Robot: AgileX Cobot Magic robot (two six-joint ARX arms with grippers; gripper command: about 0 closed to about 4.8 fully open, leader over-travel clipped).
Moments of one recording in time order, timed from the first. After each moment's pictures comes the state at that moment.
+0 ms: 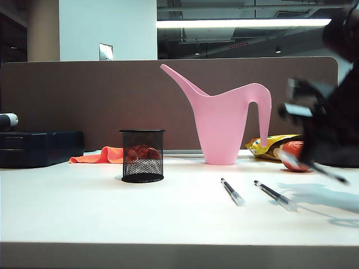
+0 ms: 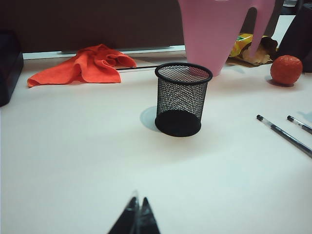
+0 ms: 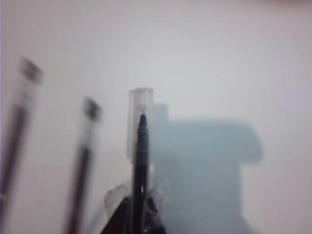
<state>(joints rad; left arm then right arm) -0.07 0.01 0.01 -0.08 0.33 0.02 0.25 1.42 0.70 -0.01 -0.11 0.15</state>
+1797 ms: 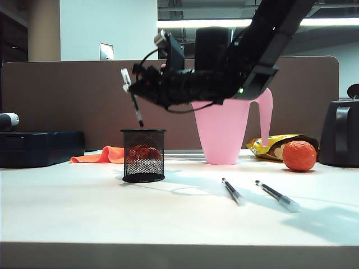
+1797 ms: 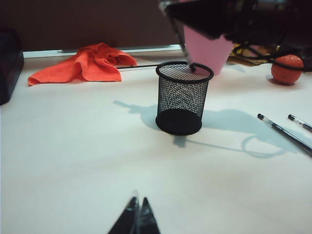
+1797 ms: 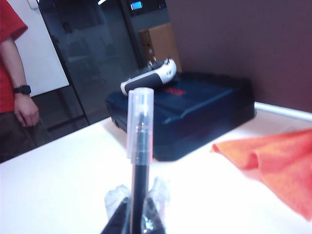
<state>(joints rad) -0.07 0.01 0.01 -0.09 0.33 0.02 0.56 2.20 1.47 0.85 -0.46 0.28</state>
